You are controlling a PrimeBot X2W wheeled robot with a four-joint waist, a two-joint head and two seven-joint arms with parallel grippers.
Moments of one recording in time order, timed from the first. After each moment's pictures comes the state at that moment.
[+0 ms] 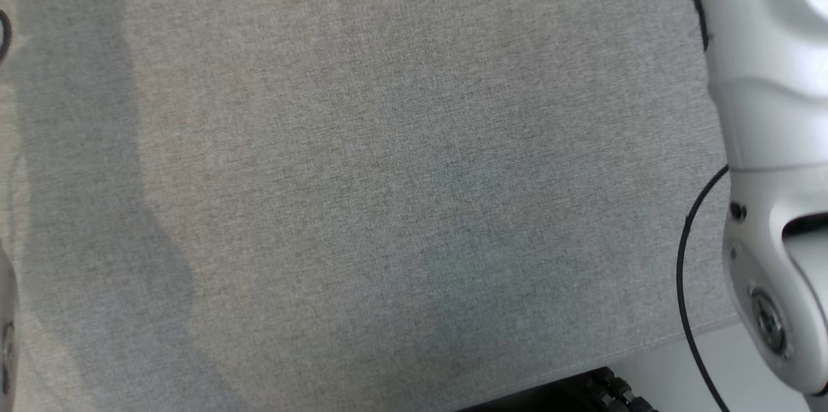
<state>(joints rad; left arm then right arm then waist) -1.40 0.33 -0.26 0.83 -0.37 -0.05 -0.24 -1.33 -0.05 0.09 0.62 0.16 0.13 -0.26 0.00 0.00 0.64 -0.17</state>
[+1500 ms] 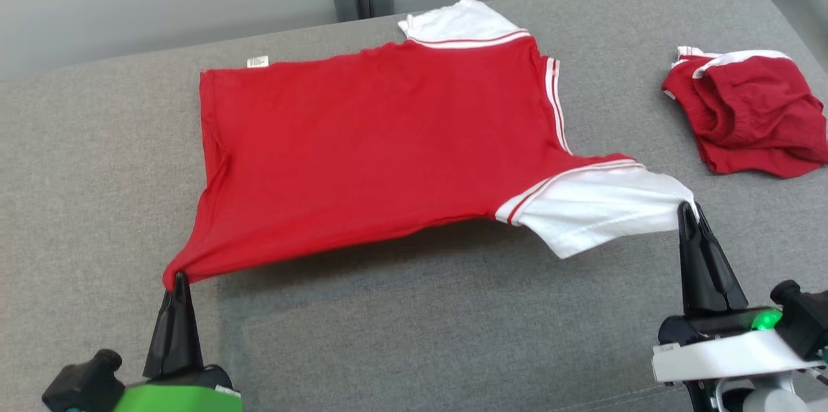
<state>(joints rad) 0.06 0.08 -0.01 0.10 -0.51 -0.08 -0.26 0.07 -0.05 -0.02 -0.12 0.28 0.13 -0.24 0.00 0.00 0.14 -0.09</state>
